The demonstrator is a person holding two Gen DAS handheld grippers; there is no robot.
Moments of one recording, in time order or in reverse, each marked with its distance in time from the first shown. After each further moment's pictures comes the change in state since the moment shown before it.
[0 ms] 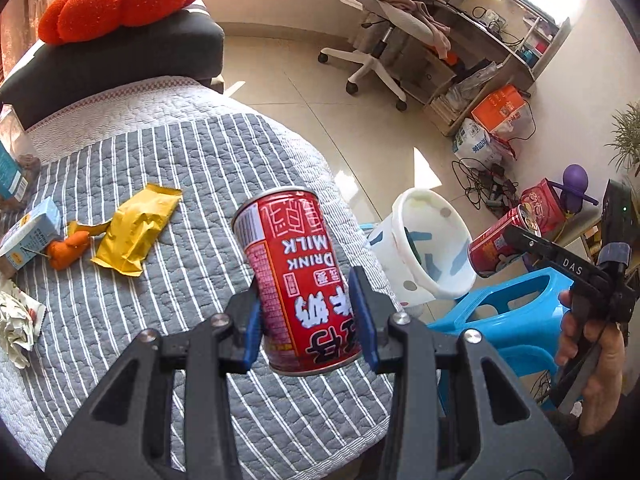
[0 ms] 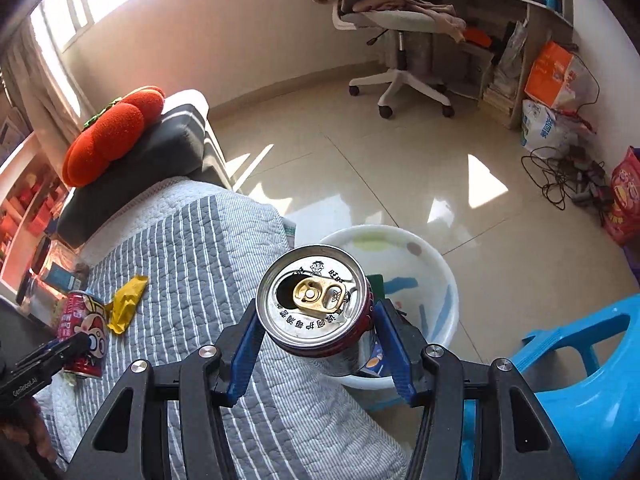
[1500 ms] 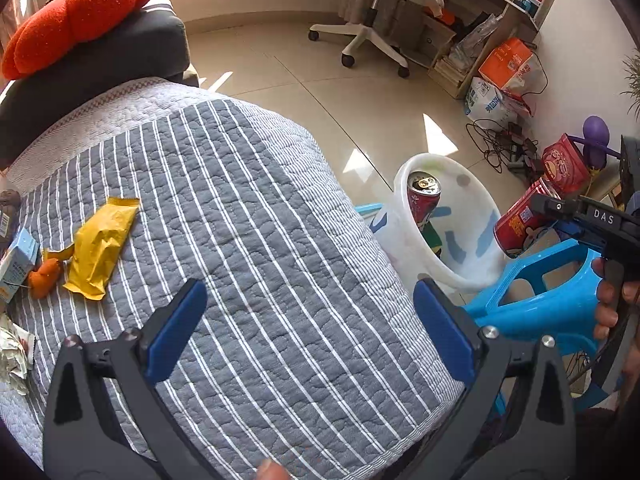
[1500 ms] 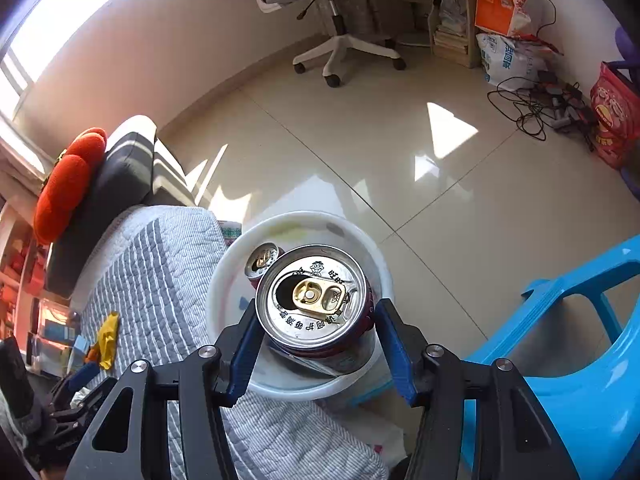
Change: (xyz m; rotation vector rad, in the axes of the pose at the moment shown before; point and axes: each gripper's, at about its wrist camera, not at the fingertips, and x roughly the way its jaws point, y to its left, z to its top) left arm 0.043 -0.034 -0.003 0.121 0.052 0.127; right arm 0.038 -0.079 0.009 0.201 0.087 0.019
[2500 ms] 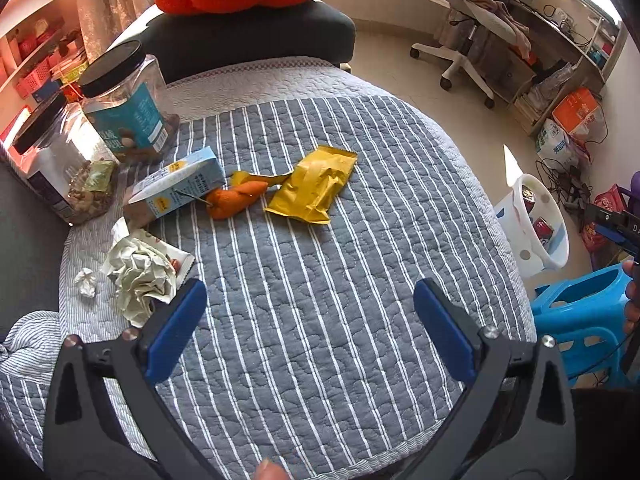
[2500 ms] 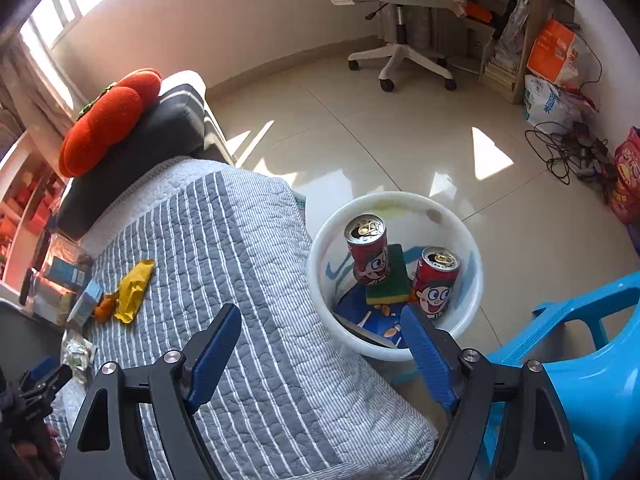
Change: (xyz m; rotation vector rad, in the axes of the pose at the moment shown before) left arm -0.091 0.158 -0.071 -0.212 -0.009 0.188; right arm -0.021 0.131 -0.050 -0.226 0.004 0.001
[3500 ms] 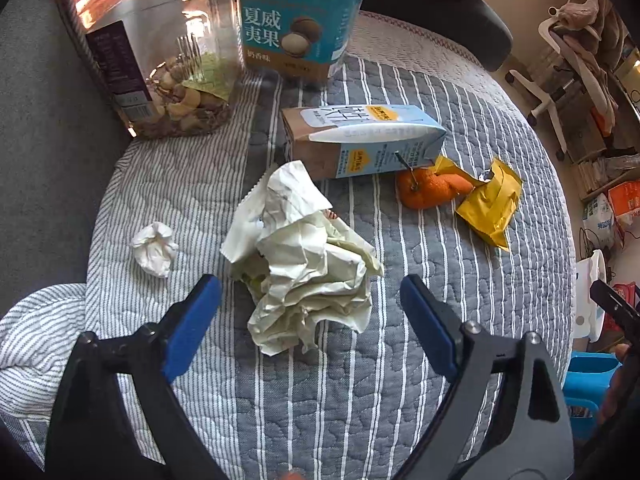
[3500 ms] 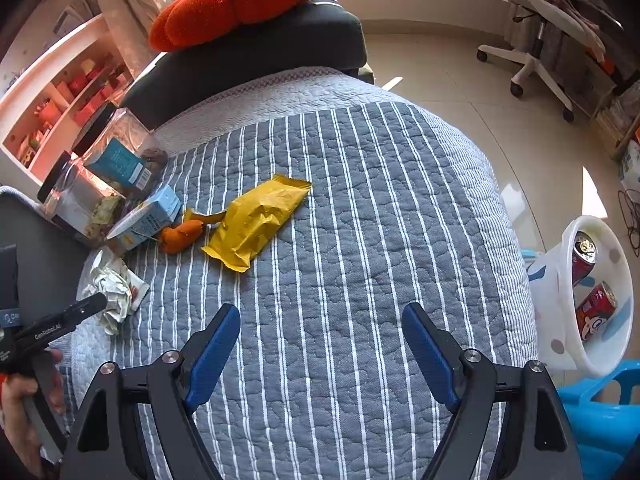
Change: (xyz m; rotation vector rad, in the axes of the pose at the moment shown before) left arm 0.077 0.156 -0.008 -0.296 0.135 0.064; right arm 0.095 0.211 -0.036 -0.275 0.155 0.126
